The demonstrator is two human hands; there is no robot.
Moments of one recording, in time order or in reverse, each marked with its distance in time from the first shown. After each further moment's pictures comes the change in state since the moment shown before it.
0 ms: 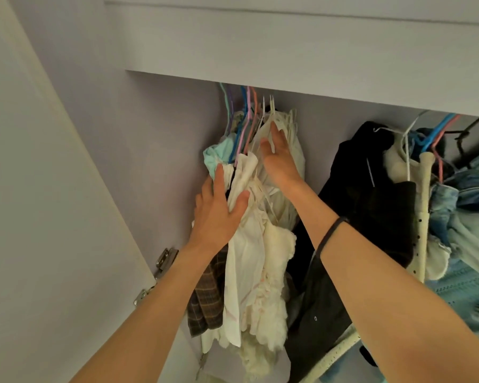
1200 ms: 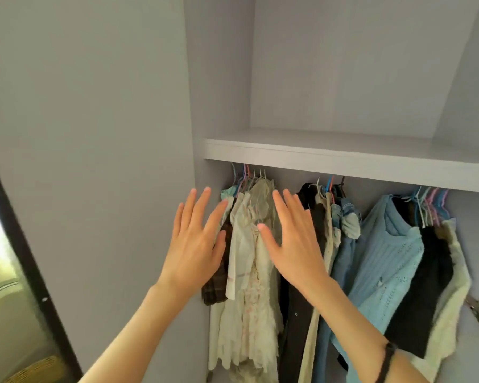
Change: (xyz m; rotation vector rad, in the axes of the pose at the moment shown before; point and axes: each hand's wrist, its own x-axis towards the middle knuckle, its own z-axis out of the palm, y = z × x) left_hand -0.307 0.147 -0.177 0.483 0.391 0.559; right_hand -0.423 -0.137 -0.109 -0.622 0.210 -0.544
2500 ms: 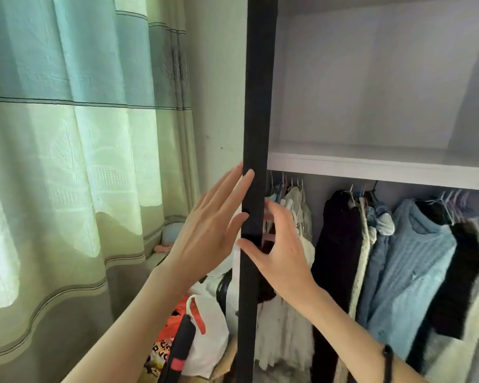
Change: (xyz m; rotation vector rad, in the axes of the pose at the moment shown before) left_hand -0.037 -0.121 -0.179 -0.216 0.072 0.241; right_hand -0.024 -0.241 0.052 0.439 0.093 -0.023
